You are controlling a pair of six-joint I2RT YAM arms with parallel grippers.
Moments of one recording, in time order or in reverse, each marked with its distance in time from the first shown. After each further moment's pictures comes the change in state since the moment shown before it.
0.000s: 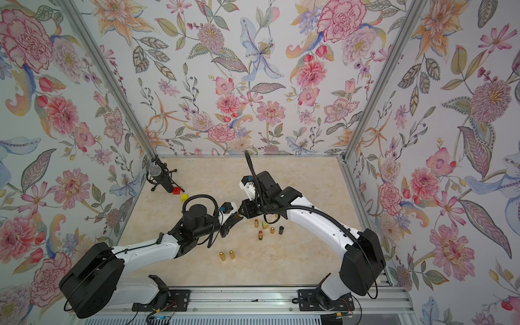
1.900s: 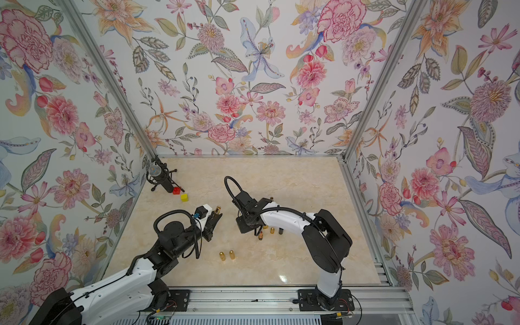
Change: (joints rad) left arm 0.010 -0.436 -0.229 -0.034 -0.330 -0.117; right arm 0.116 0.309 -0.050 0.033 0.349 0.018
